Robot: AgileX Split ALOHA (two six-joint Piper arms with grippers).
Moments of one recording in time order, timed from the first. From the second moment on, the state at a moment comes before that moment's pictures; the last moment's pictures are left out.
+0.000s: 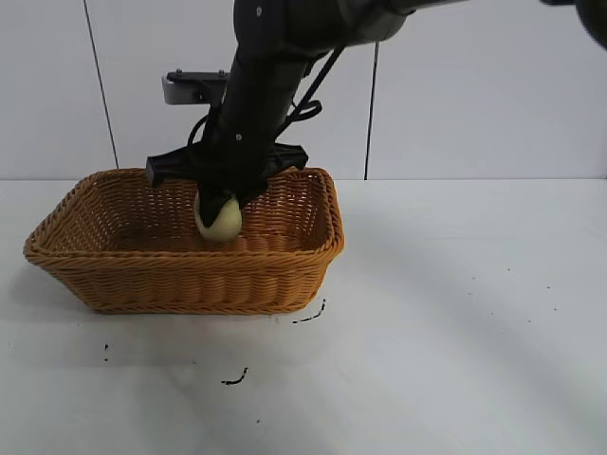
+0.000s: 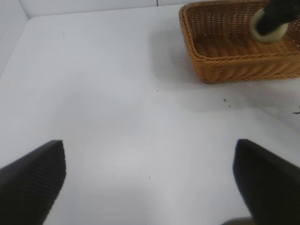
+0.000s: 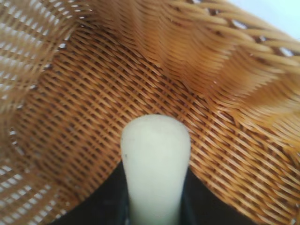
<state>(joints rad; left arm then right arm) 0.00 -0.01 -0.50 0.00 1.07 0.08 0.63 2.48 -2.10 0.09 0.78 -0.01</state>
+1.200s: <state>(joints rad) 0.00 -0.01 -0.50 0.00 1.07 0.08 0.30 2.46 -2.61 0.02 1.22 0.02</state>
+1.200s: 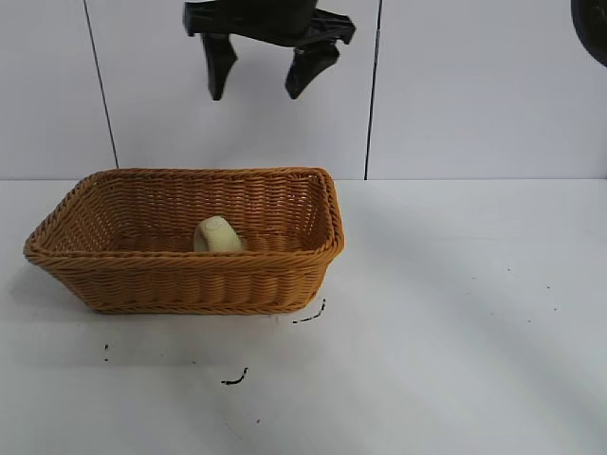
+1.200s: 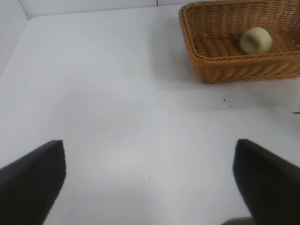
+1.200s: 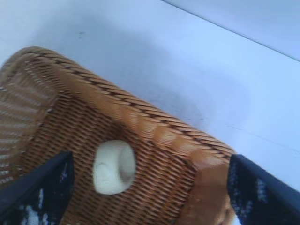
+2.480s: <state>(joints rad) 0.00 -0.01 -0.50 0.00 1.07 0.08 -0.04 1.94 -1.83 0.10 1.21 -0.06</state>
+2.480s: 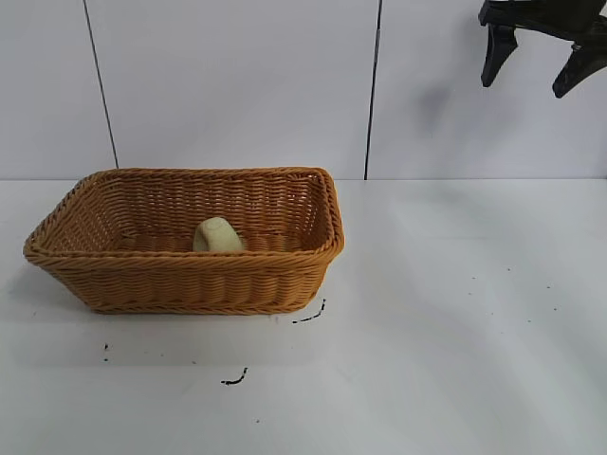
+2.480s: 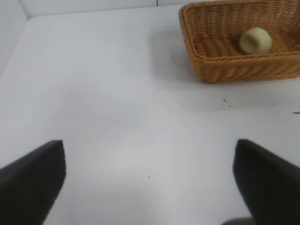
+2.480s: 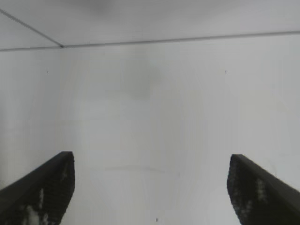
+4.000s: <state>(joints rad) 0.00 -0.01 -0.50 0.00 1.07 0.08 -0.04 0.18 -0.49 0.10 1.03 -0.11</state>
